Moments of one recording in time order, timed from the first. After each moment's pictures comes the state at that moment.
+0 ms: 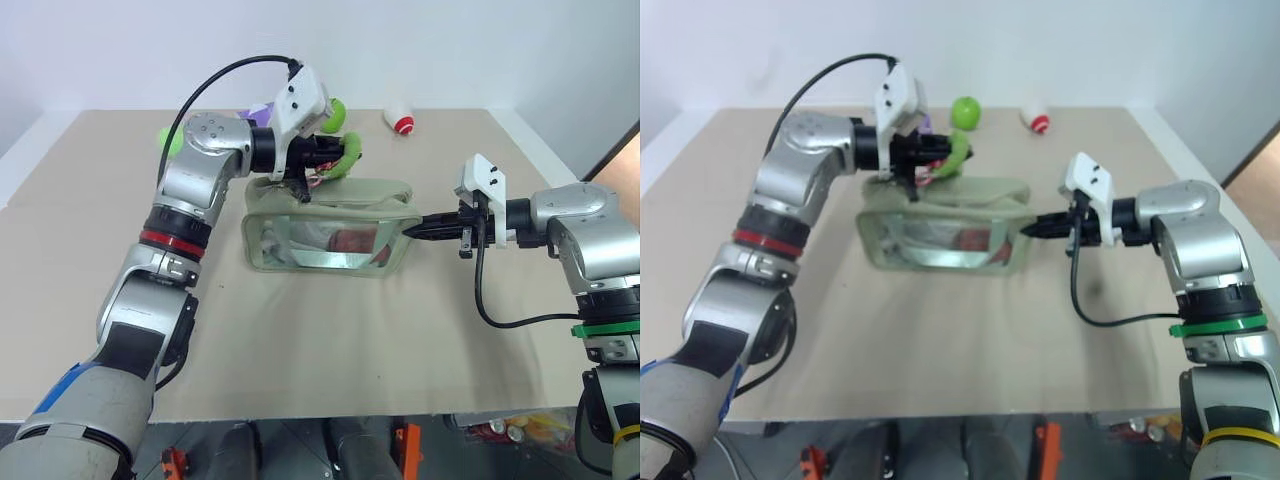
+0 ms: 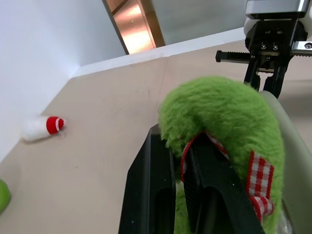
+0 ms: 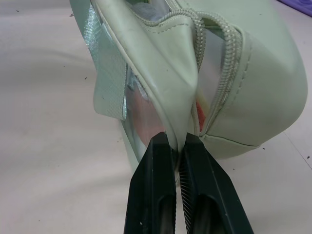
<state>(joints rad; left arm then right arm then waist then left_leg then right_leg) -1.26 0.33 -0.16 0.58 -0.16 0.20 -1.13 -0.80 -0.85 0.10 0.20 0.25 0.46 1.32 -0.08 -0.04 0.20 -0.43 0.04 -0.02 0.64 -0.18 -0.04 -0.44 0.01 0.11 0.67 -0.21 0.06</state>
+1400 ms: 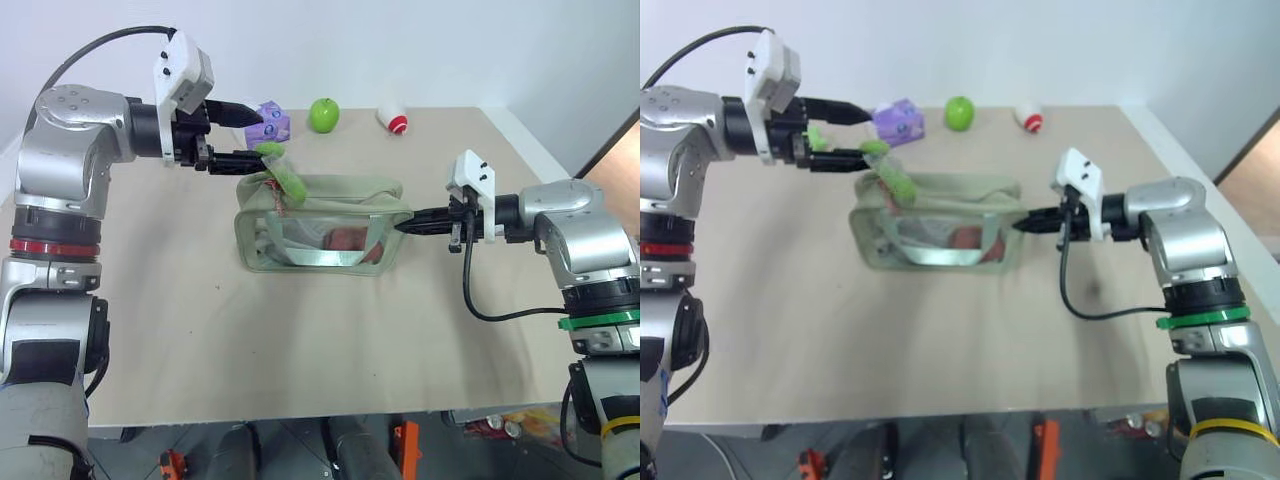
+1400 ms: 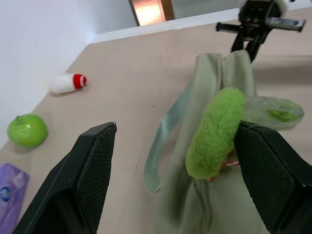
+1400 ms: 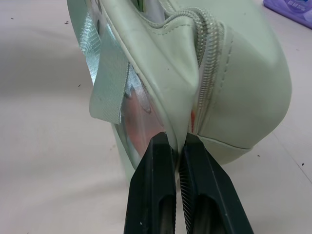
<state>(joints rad) -1.15 0.69 -0.04 0.33 -0.30 0.47 -1.31 -0.86 -0.79 0.11 0.27 0.23 0.41 1.31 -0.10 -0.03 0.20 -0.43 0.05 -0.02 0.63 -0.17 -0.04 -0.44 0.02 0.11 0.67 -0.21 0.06</state>
